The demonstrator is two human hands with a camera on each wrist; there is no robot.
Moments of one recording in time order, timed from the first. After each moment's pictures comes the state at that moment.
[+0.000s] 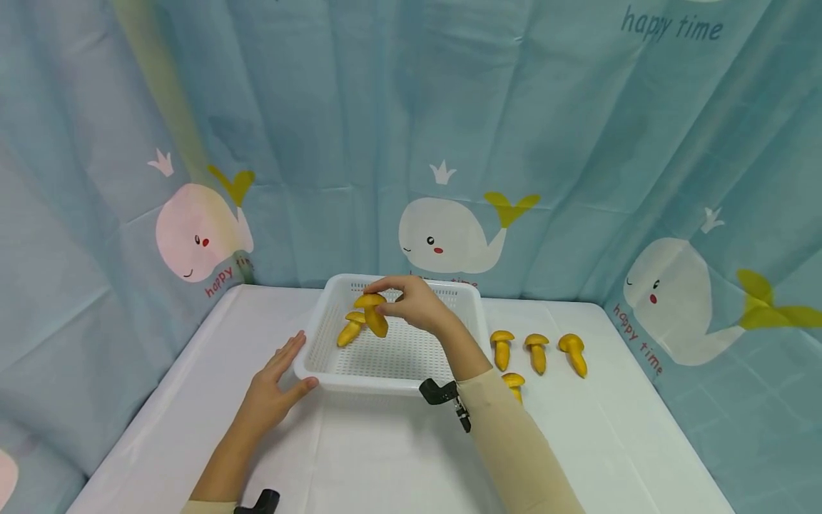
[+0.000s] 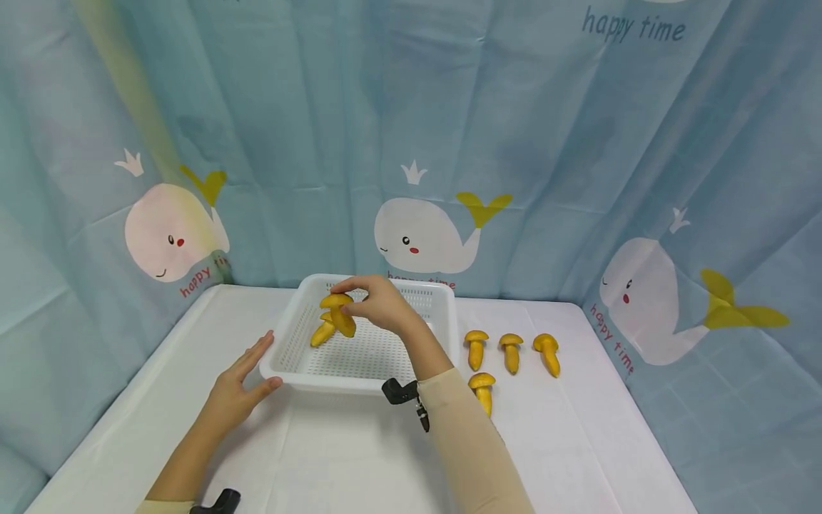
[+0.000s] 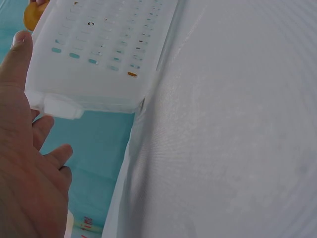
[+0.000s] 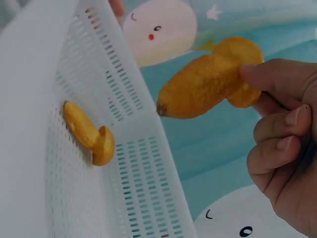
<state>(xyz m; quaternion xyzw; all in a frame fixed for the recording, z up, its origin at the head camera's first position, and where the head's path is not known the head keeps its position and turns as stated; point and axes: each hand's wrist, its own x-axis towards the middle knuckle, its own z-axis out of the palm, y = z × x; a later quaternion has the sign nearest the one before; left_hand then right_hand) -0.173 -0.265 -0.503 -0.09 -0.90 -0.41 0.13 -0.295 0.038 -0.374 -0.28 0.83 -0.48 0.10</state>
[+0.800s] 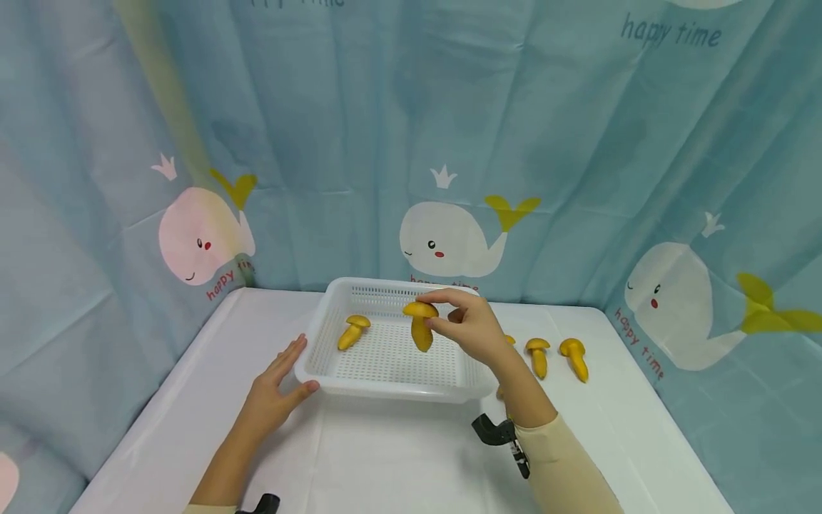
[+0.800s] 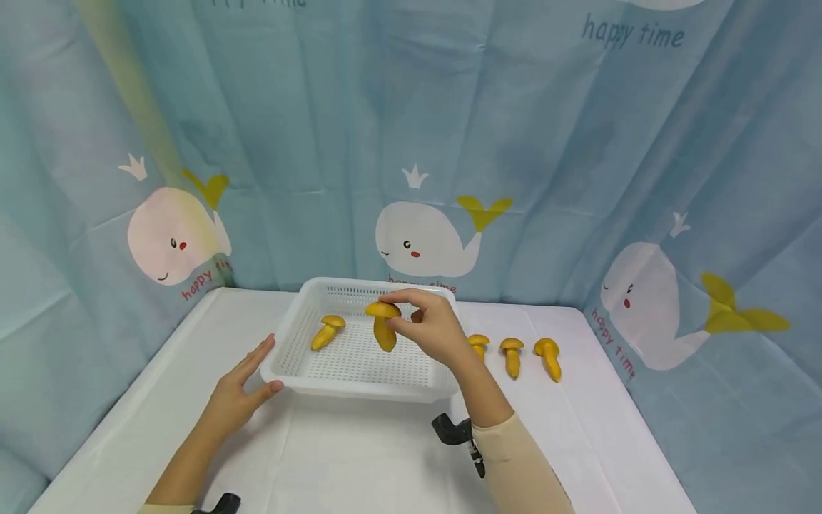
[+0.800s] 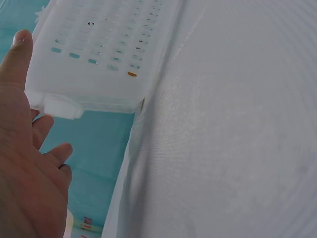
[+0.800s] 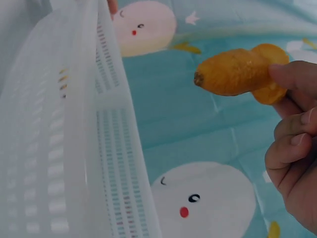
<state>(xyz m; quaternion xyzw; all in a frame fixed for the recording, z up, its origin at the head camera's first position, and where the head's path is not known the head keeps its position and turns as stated) -0.171 -0.265 -0.505 -0.09 -0.90 -0.41 0.13 -0.233 0.117 -0.363 -0.28 0.80 -0.53 -0.03</state>
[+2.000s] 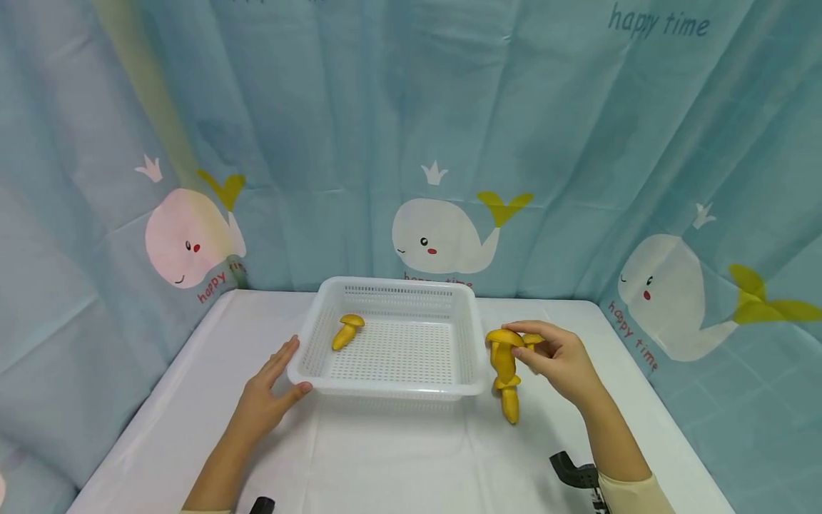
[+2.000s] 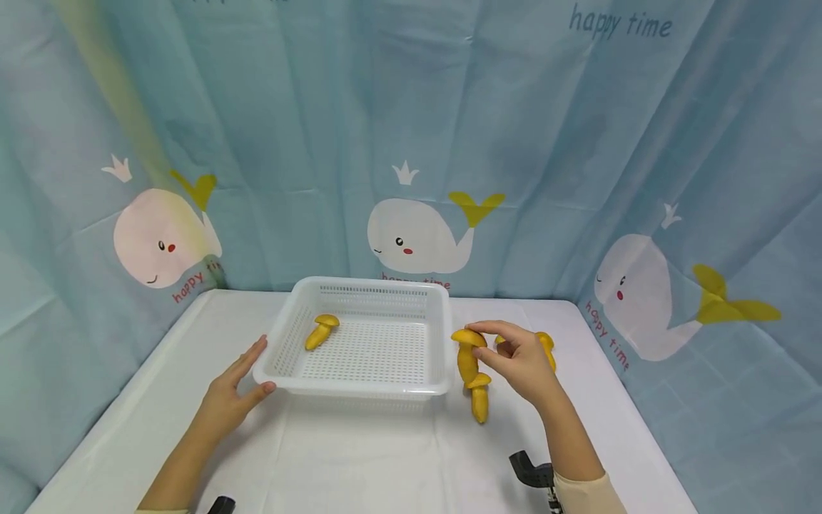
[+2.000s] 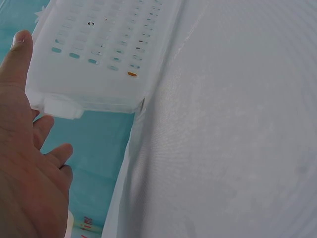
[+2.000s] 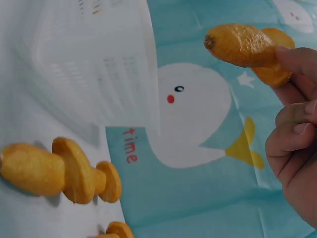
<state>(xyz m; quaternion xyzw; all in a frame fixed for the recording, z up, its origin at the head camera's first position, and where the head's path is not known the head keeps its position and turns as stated) -0.174 -0.264 -0.506 -0.08 -0.90 -0.41 0.12 -0.182 0.253 -0.392 -0.24 0.81 -0.53 -0.09</state>
